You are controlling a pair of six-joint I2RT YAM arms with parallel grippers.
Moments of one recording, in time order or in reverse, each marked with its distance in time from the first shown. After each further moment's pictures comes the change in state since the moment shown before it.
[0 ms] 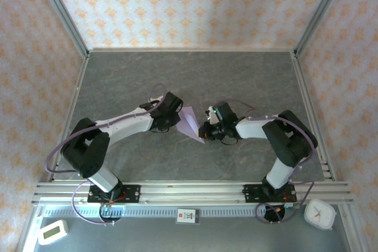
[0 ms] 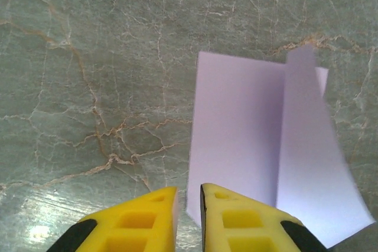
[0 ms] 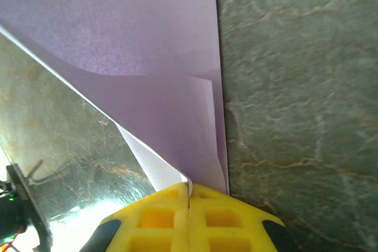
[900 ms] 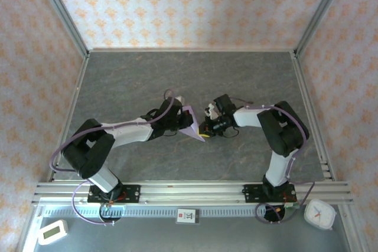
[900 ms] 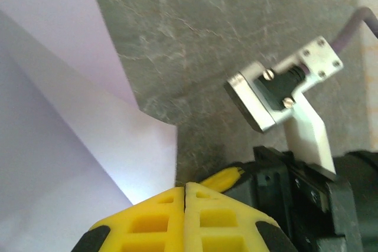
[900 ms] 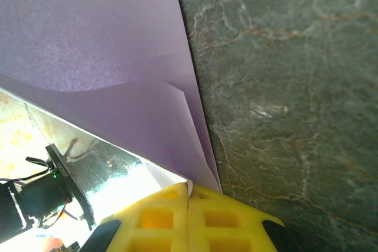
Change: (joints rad) left arm -0.037 -0.001 -0.192 0.597 0.336 0.219; right arm -0.070 0.130 0.167 -0.230 -0.178 -0.043
